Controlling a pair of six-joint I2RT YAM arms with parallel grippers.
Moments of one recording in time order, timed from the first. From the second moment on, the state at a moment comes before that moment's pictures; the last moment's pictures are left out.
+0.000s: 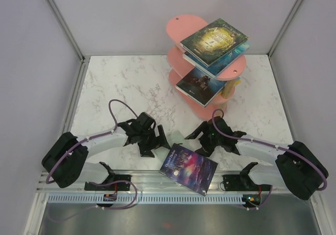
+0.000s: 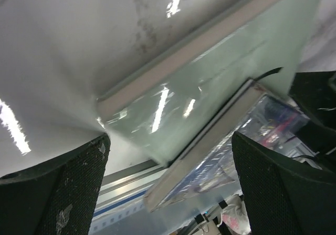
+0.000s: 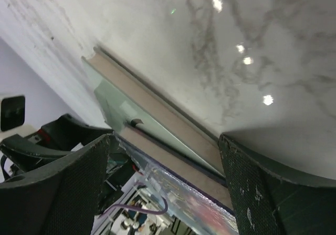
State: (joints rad) left arm -0.73 1.34 0.60 -0.40 0.29 -1.03; right arm 0.64 1.22 0.39 -0.13 -0.23 1.47
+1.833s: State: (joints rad) left arm -0.31 1.01 0.68 -0.40 0.57 -0.86; right arm 0.96 0.97 0.96 -0.81 0.02 1.26
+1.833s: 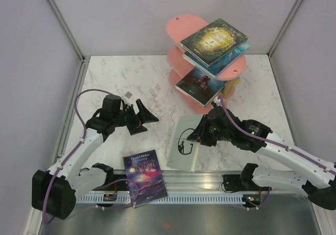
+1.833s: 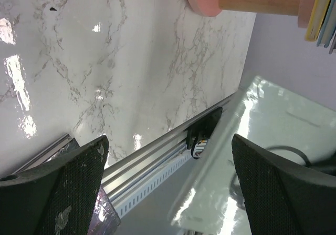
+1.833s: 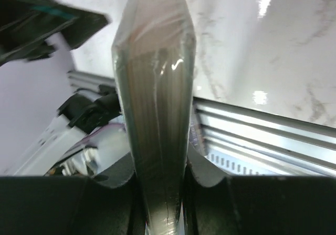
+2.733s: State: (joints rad) left arm -0.31 0.98 0.77 -0.47 0.58 -0.86; right arm 0.20 1.58 2.25 -0.86 -0.25 1.01
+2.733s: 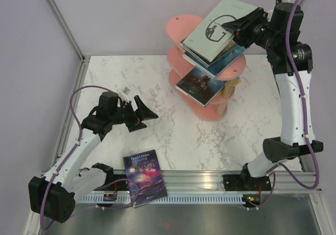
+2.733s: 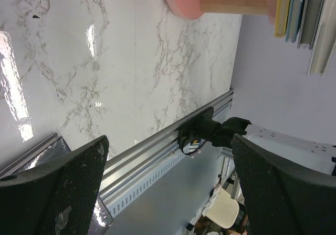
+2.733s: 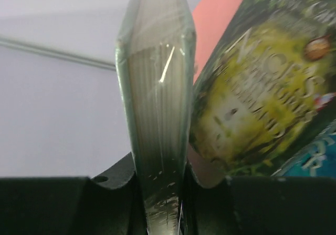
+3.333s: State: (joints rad) left arm -0.31 0.87 0.77 -0.53 0.55 -0.86; right arm 0.05 1.54 2.01 -0.74 -0.44 1.17
